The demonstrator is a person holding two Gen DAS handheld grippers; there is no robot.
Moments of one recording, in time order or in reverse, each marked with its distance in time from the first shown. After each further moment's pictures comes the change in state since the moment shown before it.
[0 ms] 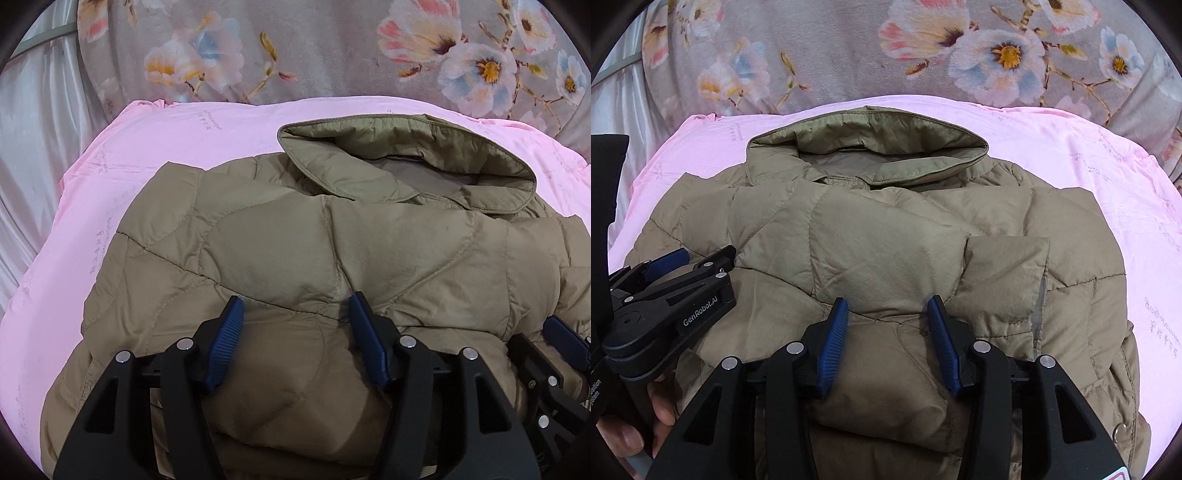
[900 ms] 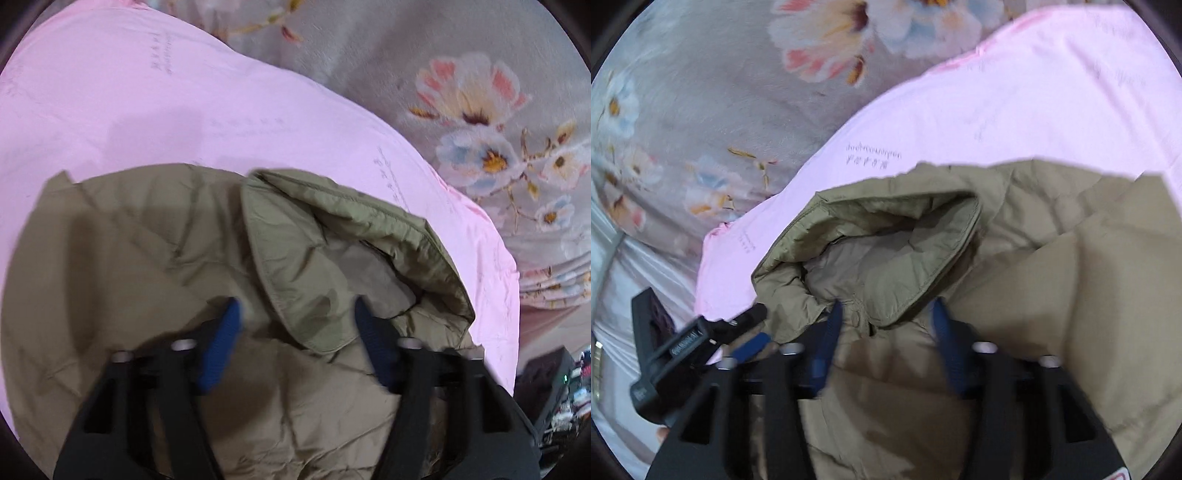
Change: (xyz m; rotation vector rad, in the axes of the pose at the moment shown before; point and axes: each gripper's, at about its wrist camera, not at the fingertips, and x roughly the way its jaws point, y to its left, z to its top) left arm 0.083 0.043 0.094 -0.347 0.271 -0.491; right arm 0.084 -0.076 0.078 0.508 0.097 0.387
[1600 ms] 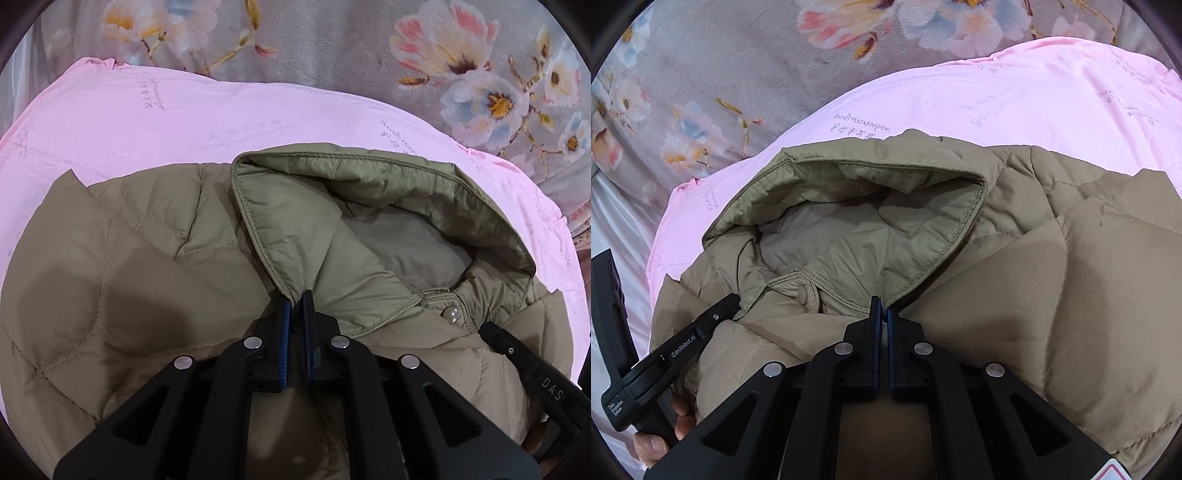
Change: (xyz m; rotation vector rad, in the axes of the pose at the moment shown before) left arm 0.015 -0.009 -0.045 0.227 -0.155 0.209; right arm 0.016 0.001 -0.019 -0.210 -0.036 -0.170
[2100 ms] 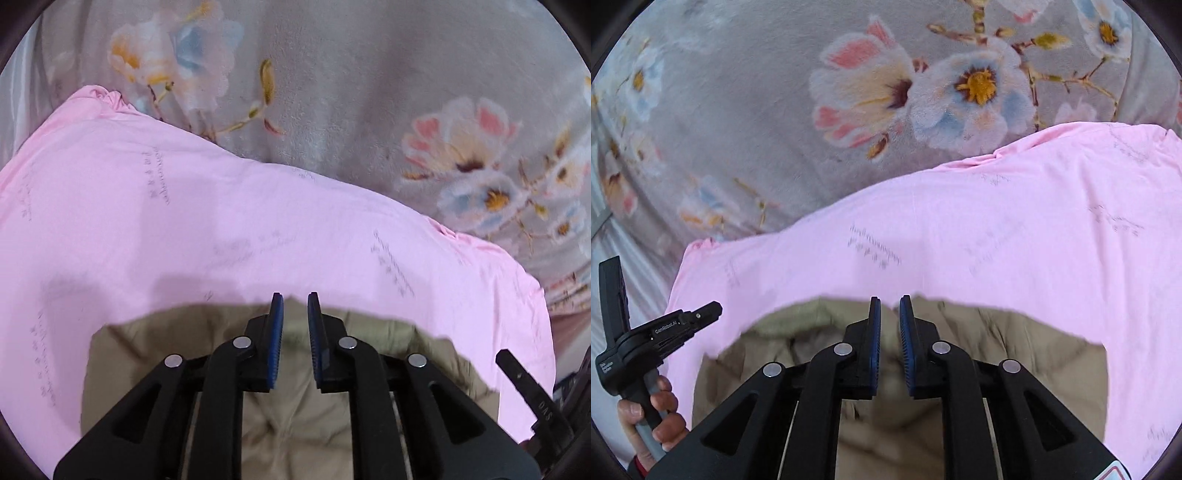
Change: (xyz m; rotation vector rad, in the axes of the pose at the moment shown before) left arm -0.033 0.006 0.130 -0.121 -0.046 -0.042; right arm -0.067 0.010 0.098 -0.009 -0.189 -0.001
